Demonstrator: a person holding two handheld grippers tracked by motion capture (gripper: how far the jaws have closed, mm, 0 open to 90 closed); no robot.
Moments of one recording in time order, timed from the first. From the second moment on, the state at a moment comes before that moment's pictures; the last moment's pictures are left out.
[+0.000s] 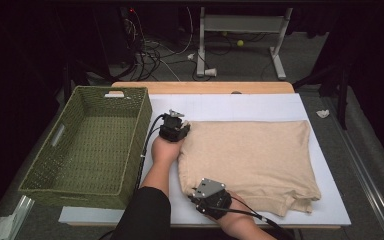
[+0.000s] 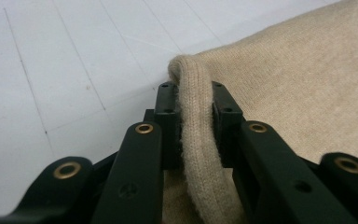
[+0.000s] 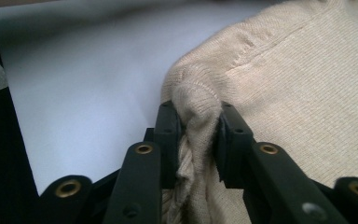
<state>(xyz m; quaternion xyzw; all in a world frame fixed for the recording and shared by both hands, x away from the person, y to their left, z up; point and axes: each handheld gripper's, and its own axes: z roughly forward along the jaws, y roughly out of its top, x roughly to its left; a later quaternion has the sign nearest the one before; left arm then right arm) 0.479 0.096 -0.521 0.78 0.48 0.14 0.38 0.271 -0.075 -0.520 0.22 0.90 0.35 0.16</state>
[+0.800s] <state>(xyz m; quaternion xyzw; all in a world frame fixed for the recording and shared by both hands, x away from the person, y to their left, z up) 0.478 0.099 -0.520 0.78 0.48 0.14 0.39 0.280 -0.093 -0.516 0.20 0.88 0.41 0.12</state>
